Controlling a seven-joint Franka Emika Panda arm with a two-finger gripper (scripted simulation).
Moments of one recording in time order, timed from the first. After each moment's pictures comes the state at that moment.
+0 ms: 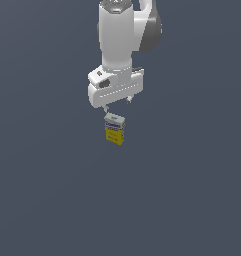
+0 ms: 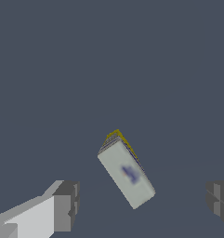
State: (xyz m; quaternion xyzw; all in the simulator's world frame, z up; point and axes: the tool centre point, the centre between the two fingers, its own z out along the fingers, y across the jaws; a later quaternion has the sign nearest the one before) arm -0.077 -0.009 0.268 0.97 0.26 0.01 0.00
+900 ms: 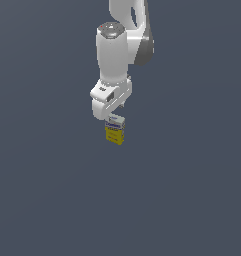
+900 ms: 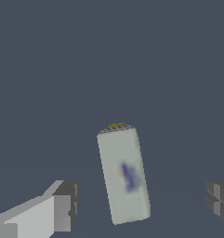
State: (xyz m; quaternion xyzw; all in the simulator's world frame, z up) arm -0.089 -0.021 0.222 0.89 0.46 0.00 0.00
